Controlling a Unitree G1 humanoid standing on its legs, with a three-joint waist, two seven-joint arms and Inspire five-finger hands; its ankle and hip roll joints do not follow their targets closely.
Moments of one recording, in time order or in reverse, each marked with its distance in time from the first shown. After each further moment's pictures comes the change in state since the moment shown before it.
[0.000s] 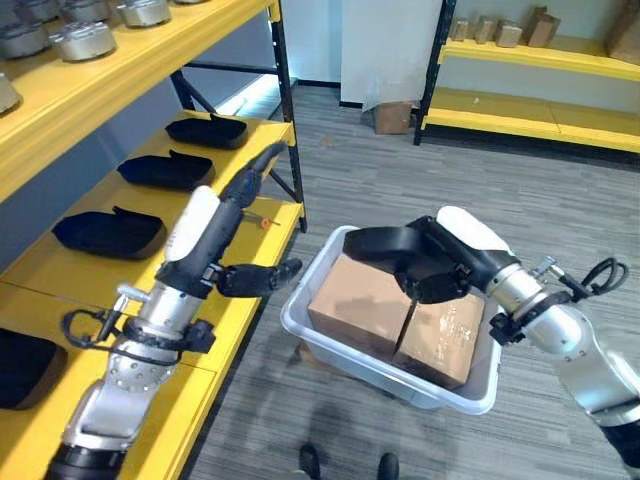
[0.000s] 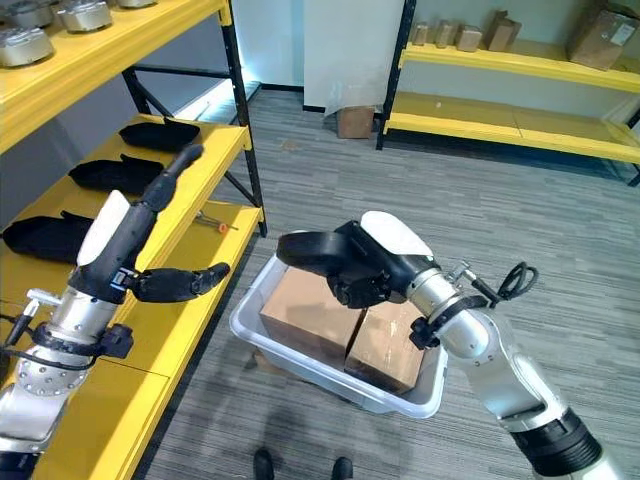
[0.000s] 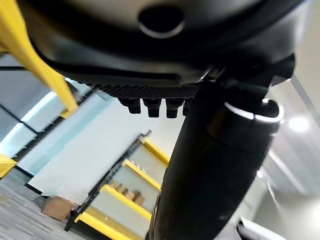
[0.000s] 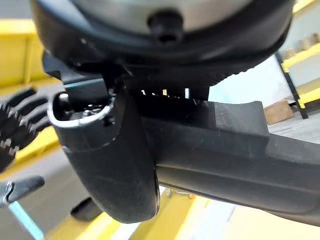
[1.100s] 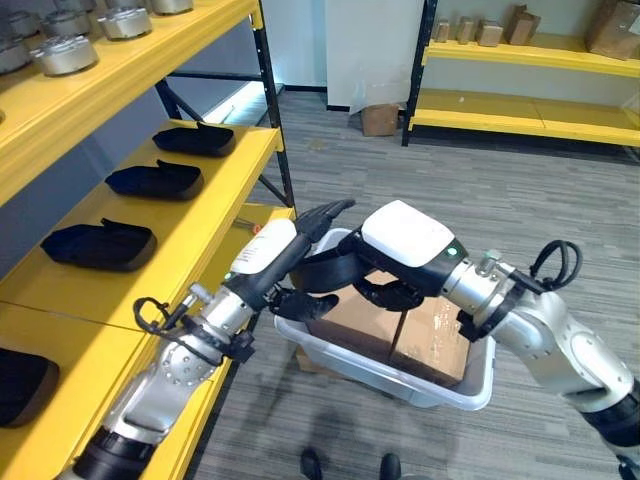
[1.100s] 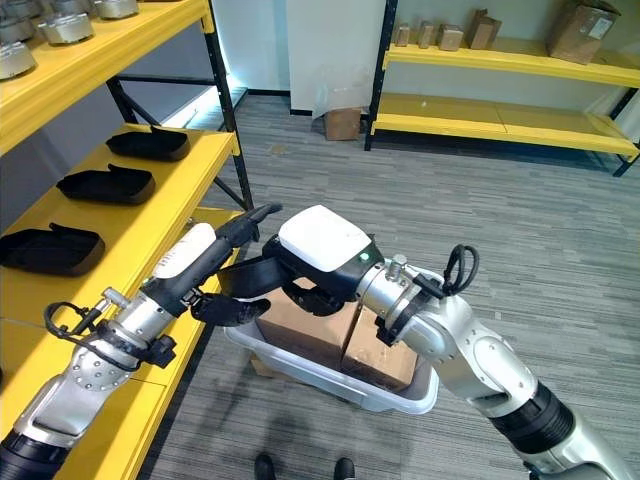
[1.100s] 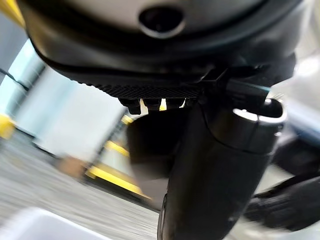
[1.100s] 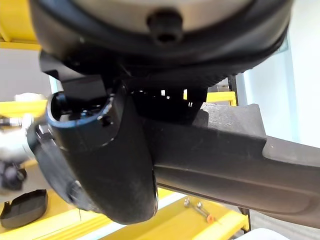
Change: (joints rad) left arm -0.060 -0.072 -0.192 0.057 0.247 0.231 0.009; right arm -0.209 0.019 0.203 -0.092 -0.313 -0.099 0.025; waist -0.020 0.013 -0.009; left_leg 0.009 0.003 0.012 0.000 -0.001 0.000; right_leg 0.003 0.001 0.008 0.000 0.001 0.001
